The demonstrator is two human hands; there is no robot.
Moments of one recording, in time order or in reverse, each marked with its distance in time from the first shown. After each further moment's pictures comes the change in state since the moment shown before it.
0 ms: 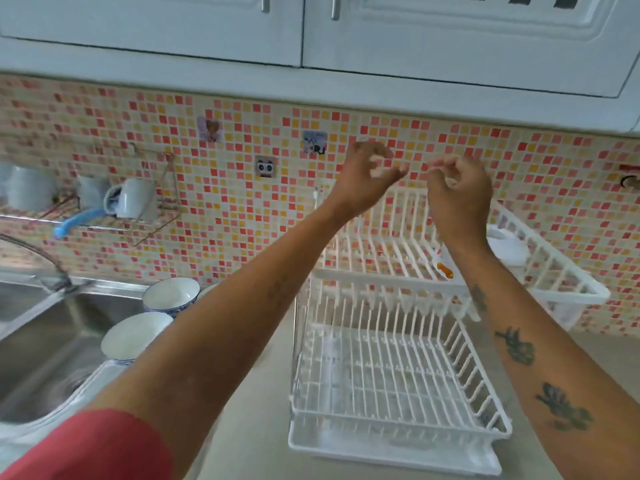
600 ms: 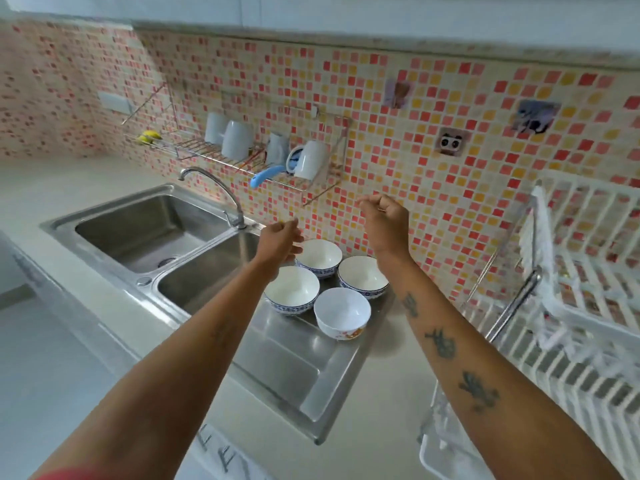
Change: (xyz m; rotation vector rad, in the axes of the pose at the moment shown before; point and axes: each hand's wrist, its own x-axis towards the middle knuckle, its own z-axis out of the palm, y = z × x) left_hand -0.187 -0.200 -0.285 -0.075 0.663 -0.849; right_hand -0.165 -0.103 0.294 0.530 -0.705 0.409
